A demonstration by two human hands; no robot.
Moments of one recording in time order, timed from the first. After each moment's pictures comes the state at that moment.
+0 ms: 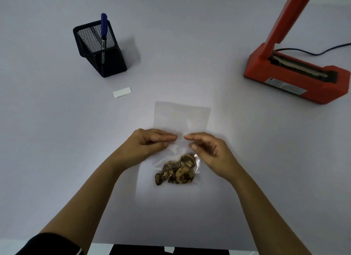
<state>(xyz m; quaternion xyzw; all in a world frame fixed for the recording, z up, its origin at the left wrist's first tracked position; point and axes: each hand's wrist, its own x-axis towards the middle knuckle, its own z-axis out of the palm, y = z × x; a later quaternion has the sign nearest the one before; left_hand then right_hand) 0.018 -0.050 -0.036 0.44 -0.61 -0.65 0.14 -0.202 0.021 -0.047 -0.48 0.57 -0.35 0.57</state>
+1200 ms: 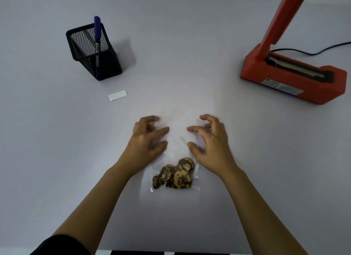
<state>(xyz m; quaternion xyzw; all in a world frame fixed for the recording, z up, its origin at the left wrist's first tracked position) 0.005 -0.045 -0.066 0.47 -0.81 -0.32 0.15 -0.206 0.006 -0.059 -0.64 0.70 -0.18 0.26</state>
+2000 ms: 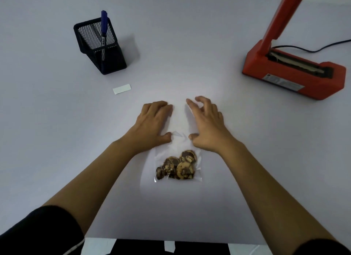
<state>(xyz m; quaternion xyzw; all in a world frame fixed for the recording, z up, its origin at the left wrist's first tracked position) -0.002 -0.075 -0.052 0.43 -0.87 -0.23 0.00 -0.195 -0.030 -0.029 -0.69 0.67 -0.01 0.28</state>
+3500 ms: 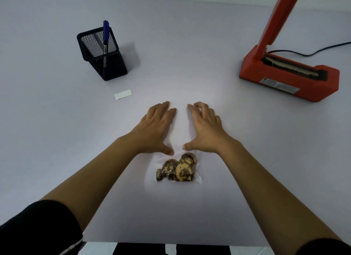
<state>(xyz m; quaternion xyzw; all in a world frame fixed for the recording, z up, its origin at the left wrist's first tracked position) -0.014 -0.080 -0.035 0.40 -0.88 -0.22 -0.12 -0.192 -0.037 -0.025 -0.68 0.67 0.04 0.30</state>
